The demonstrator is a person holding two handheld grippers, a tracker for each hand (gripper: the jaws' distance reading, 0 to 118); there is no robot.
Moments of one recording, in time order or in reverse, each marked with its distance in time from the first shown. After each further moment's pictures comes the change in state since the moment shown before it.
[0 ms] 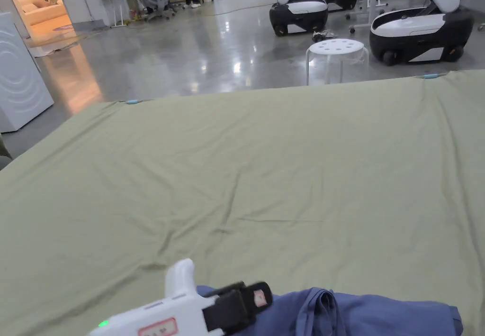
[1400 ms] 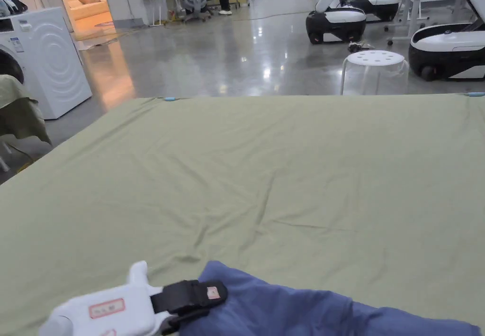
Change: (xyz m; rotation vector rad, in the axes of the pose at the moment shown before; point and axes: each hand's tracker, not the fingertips) left arm -0.067 0.040 0.106 0.099 0.062 0.259; right arm -0.011 -0.006 0.006 -0.053 0.017 -0.038
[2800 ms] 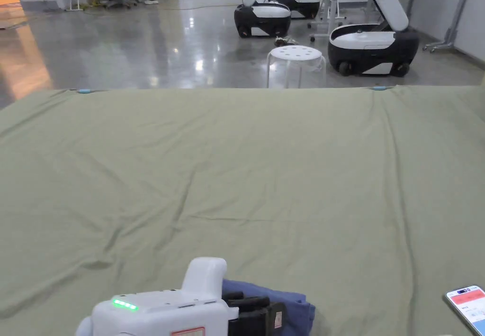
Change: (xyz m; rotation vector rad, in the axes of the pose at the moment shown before) left arm 0.123 -0.088 -0.118 -0.237 0.018 -0.593; right arm -0.008 -0.003 -0.072 -0.109 0.186 0.064
